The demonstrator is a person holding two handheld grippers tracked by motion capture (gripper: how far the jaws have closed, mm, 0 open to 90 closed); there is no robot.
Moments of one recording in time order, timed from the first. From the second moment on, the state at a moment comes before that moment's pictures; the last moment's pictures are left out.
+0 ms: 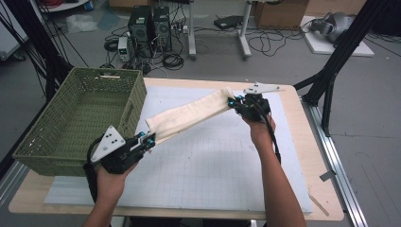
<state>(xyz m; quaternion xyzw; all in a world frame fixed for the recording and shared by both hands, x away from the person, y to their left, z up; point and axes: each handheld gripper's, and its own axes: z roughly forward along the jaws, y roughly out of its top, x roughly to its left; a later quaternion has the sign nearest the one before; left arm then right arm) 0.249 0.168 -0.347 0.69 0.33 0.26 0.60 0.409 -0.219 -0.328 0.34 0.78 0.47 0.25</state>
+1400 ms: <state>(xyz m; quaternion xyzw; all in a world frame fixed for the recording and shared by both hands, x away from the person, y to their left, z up) 0.207 0.279 -0.330 0.61 0.41 0.37 0.57 0.497 0.006 -0.269 0.21 0.82 0.49 0.23</state>
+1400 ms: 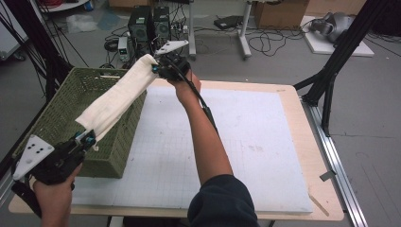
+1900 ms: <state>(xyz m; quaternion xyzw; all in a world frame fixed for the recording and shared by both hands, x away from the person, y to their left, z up) 0.202 0.310 -0.337 0.59 0.46 0.38 0.55 0.516 0.085 -0.271 0.18 0.84 0.47 0.21</state>
